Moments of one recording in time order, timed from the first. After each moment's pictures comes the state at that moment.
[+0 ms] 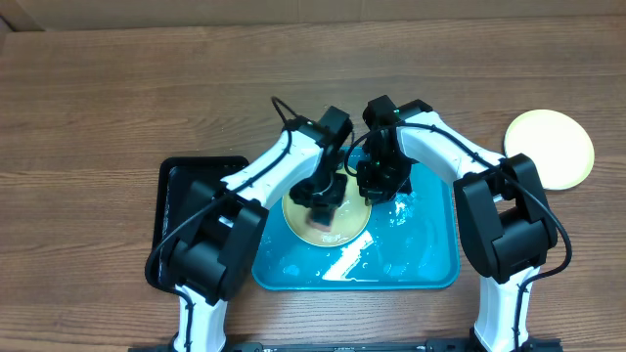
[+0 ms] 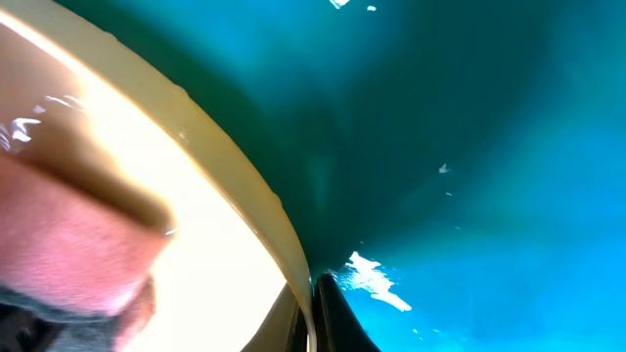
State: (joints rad) left arm -0.55 2.07 1.46 -1.04 0.18 -0.32; right arm 0.41 2.10 1.47 -1.08 -0.32 0.35
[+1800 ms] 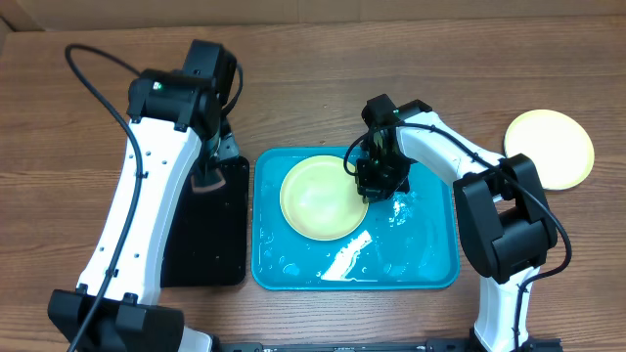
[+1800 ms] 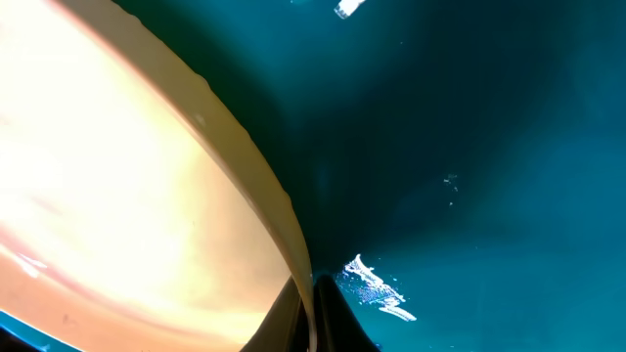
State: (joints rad) left arm -0.20 1.66 1.70 -1.51 -0.27 -0.60; right arm 0.41 2.10 1.47 -1.06 -0.33 0.36
